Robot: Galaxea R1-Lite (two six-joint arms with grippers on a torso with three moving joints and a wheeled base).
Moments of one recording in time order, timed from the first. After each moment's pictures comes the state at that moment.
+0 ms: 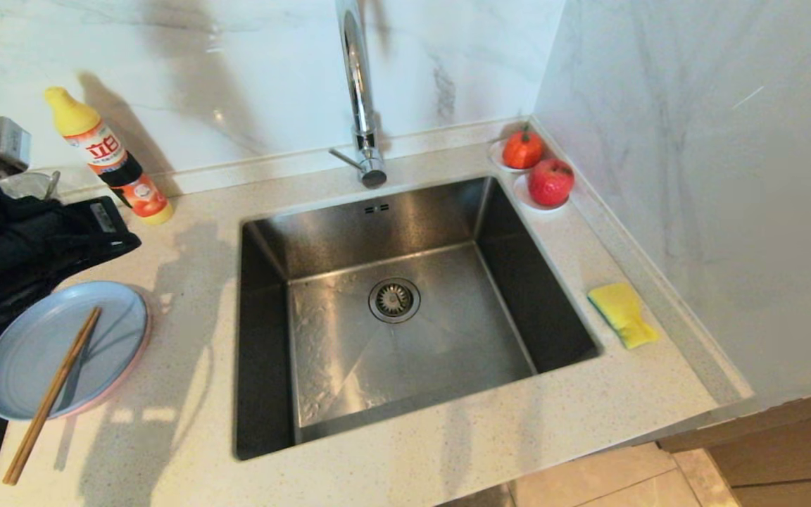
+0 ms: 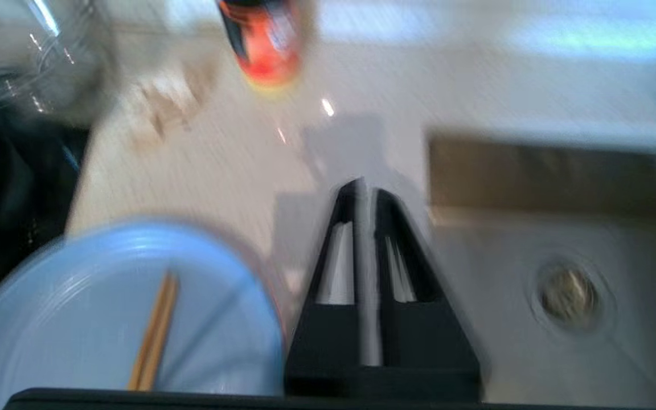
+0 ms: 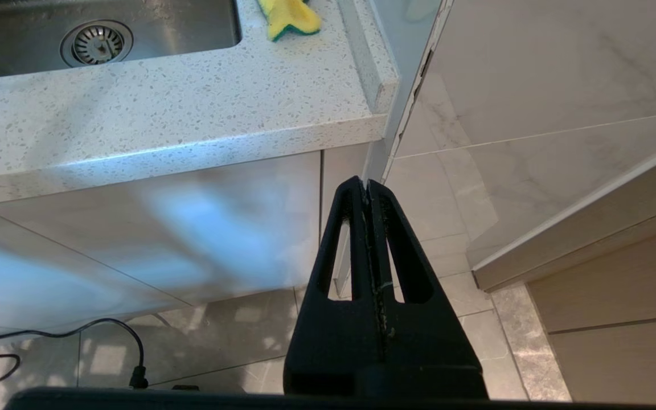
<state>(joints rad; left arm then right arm) 0.04 1.51 -0.92 -0.51 0.19 -0.14 0.00 0.00 0.00 0.00 0.01 -0.01</state>
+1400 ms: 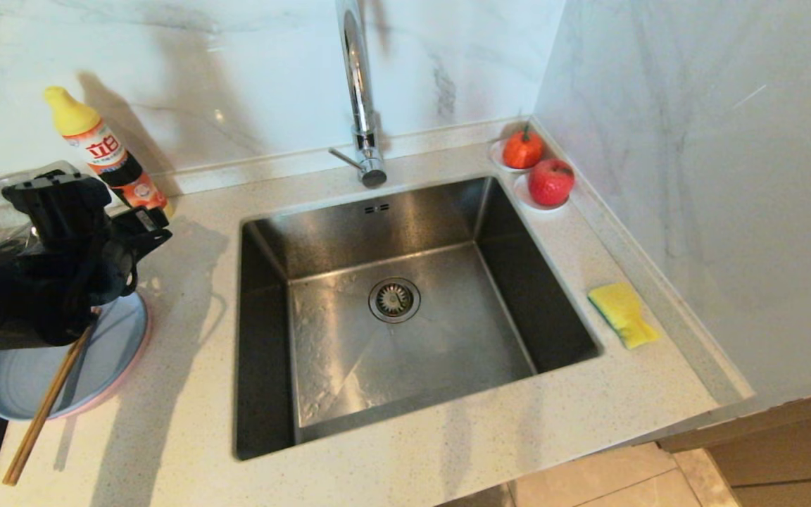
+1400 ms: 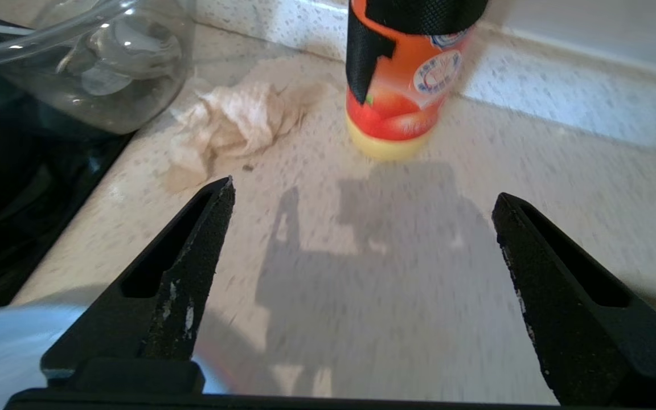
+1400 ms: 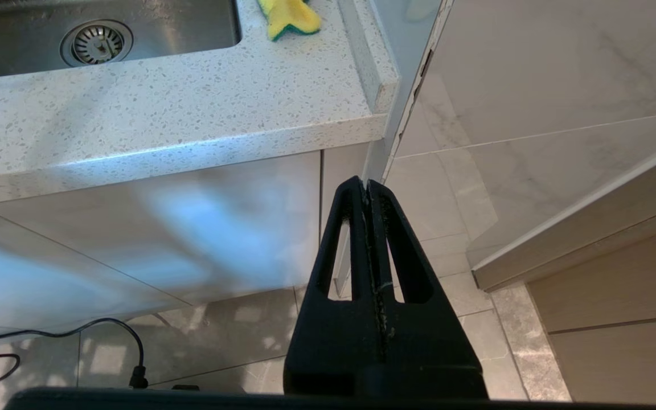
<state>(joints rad) 0.11 1.96 -1.10 -0.85 0.43 -0.24 0.00 0.00 0.00 0.00 0.01 0.00</state>
